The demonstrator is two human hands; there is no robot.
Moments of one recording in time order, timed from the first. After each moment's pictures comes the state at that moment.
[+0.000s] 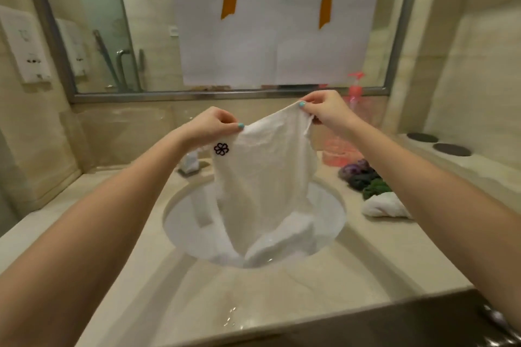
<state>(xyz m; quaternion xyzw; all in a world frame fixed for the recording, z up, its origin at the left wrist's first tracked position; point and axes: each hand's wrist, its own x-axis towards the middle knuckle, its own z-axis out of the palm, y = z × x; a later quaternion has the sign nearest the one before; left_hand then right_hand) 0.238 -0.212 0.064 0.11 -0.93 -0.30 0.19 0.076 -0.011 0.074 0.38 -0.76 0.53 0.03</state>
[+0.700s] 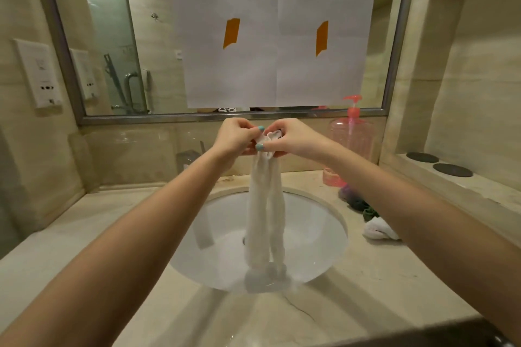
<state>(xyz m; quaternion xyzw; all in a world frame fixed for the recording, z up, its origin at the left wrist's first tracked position) 0.207 -0.166 0.075 0.13 -0.77 -0.54 0.31 0.129 -0.037 0.086 0.46 -0.77 0.43 -0.08</state>
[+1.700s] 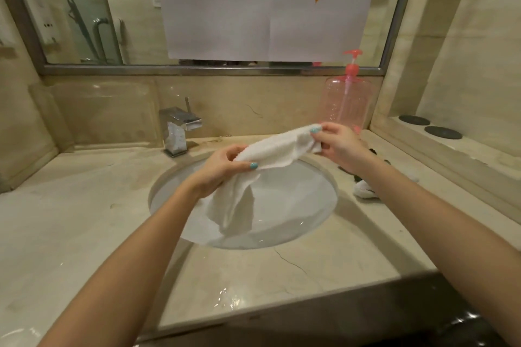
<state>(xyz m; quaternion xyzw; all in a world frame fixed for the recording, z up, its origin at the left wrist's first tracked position) 0.226 -0.188 -0.059 0.04 -0.76 -0.64 0.12 0.072 0.033 -0.020 0.28 -0.67 0.66 -0.16</state>
